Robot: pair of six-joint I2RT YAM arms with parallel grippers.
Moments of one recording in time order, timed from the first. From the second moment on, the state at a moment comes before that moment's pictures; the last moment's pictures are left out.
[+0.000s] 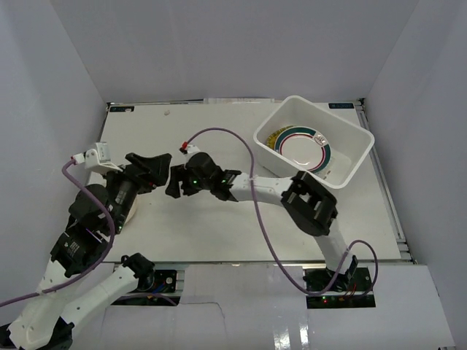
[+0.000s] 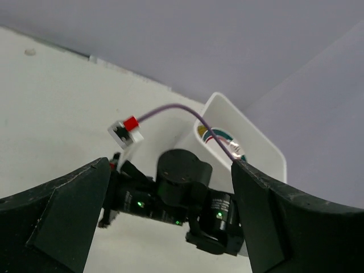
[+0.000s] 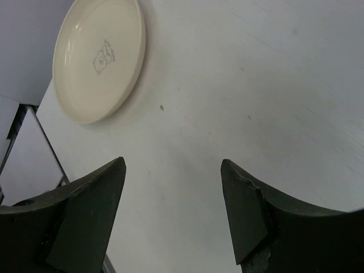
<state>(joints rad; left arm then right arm) -0.67 0.54 1.04 -0.43 -0.43 -0.60 1.05 2.02 1.42 0.14 -0.12 0.61</state>
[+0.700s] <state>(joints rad) -0.67 0.45 0.96 -0.63 -0.33 -0.69 1.19 2.71 2.38 -0.21 0.03 0.69</state>
